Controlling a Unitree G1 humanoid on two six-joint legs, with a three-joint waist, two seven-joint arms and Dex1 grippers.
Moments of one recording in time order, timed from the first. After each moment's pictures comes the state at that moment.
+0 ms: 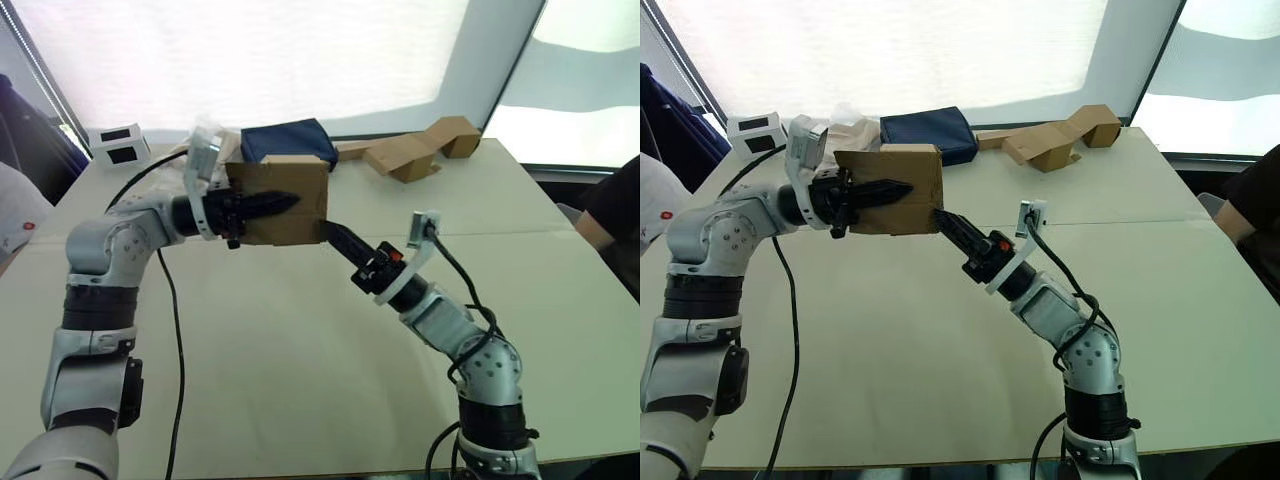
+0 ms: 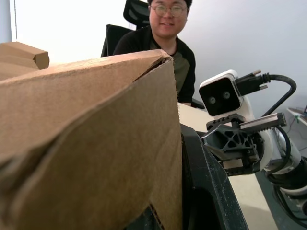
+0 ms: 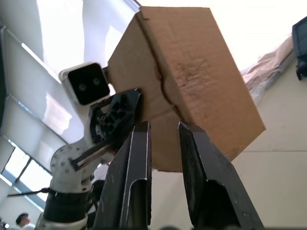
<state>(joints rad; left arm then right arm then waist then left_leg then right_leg) -0.86 0.60 0.10 0.14 -0.74 0.81 -1.16 -0.37 -0.16 -0.11 -0.37 1.26 0.78 0.25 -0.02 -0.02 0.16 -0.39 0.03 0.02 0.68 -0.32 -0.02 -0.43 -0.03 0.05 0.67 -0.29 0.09</state>
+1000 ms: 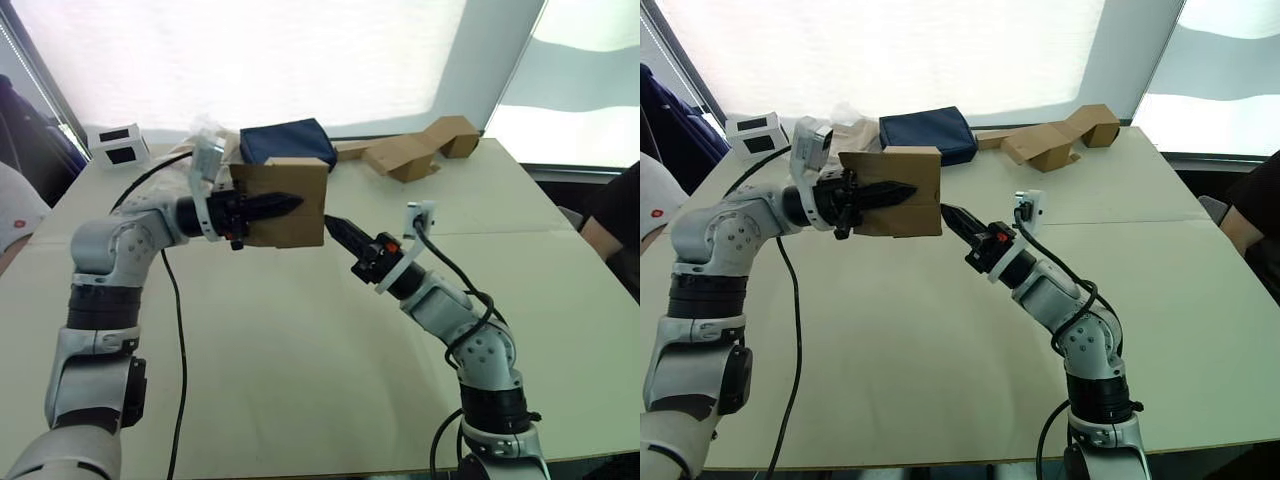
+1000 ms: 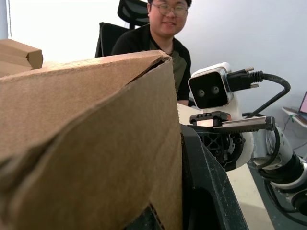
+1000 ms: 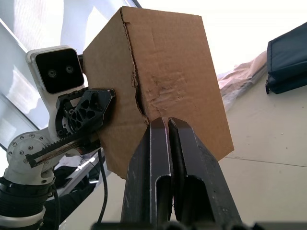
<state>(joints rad) -0.86 0.58 0.08 0.13 -0.72 0.81 -1.16 -0.43 -0.13 -0.04 -0.30 1.02 0.70 0.27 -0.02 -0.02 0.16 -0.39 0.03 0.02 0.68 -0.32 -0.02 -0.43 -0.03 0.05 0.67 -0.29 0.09</state>
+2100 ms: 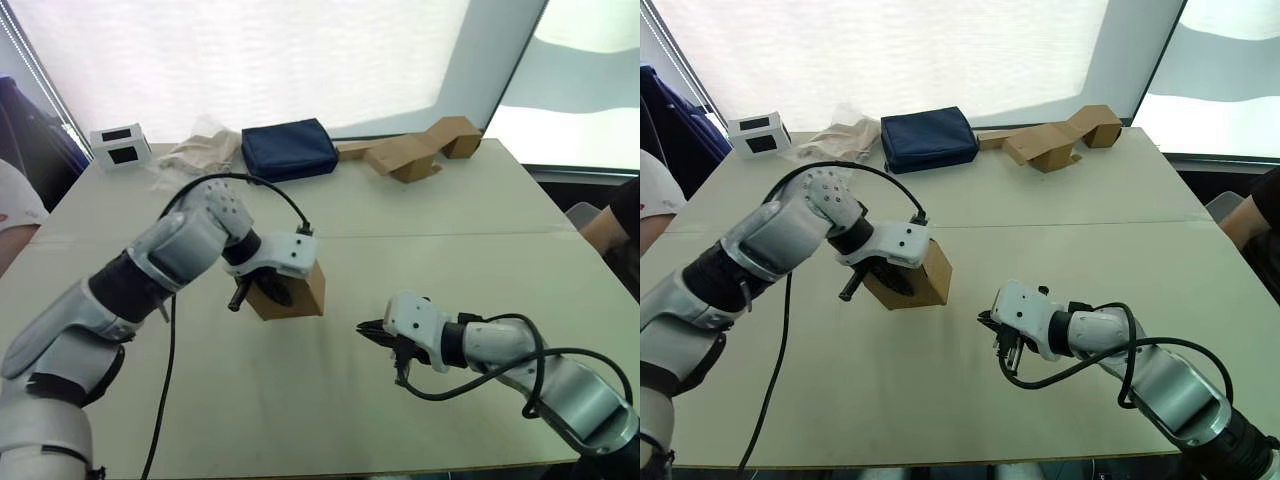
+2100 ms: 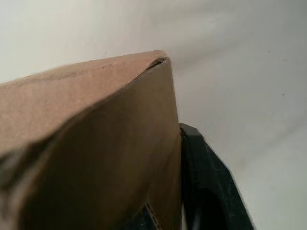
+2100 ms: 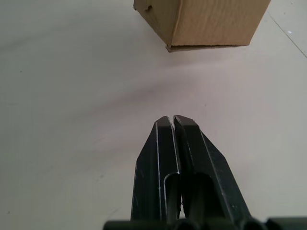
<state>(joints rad) -1.09 0.72 -0.70 -0.05 0.02 0.64 -1.56 -0.20 -0.84 0.31 -0.67 0.30 0.68 0.60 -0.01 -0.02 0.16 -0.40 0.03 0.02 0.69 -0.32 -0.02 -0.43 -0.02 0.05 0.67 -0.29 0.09</state>
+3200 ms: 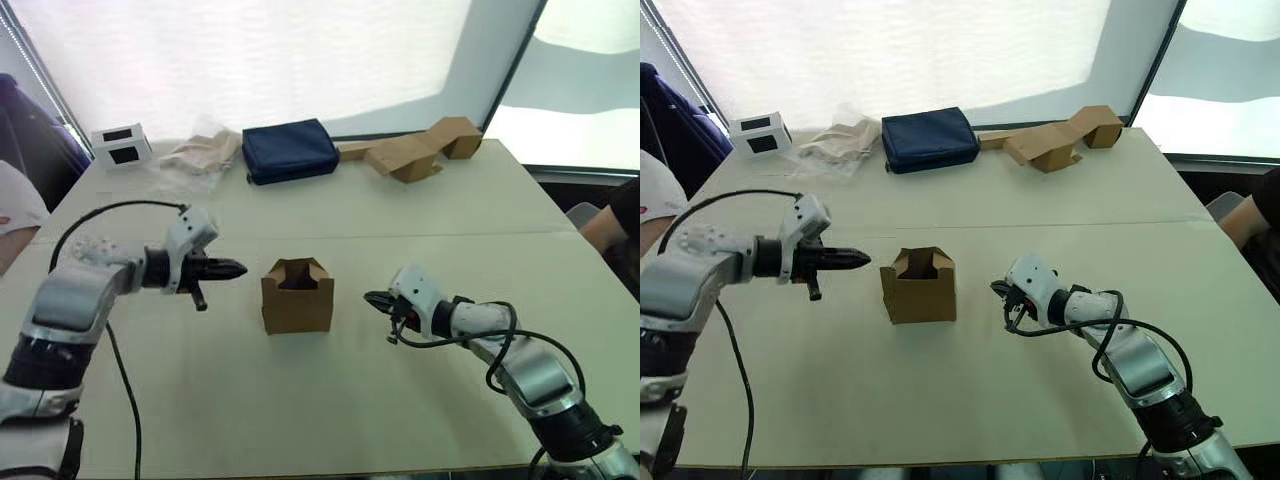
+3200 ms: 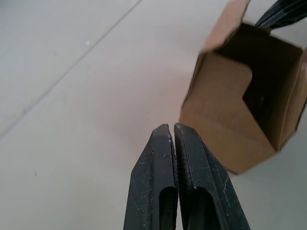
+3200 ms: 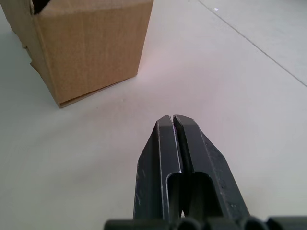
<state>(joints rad) -0.42 0.83 0.05 -0.18 -0.34 0.82 -1.06 -0.30 -0.61 0.23 -0.24 0.19 0.48 0.67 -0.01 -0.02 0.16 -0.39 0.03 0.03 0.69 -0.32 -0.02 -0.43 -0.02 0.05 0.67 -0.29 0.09</state>
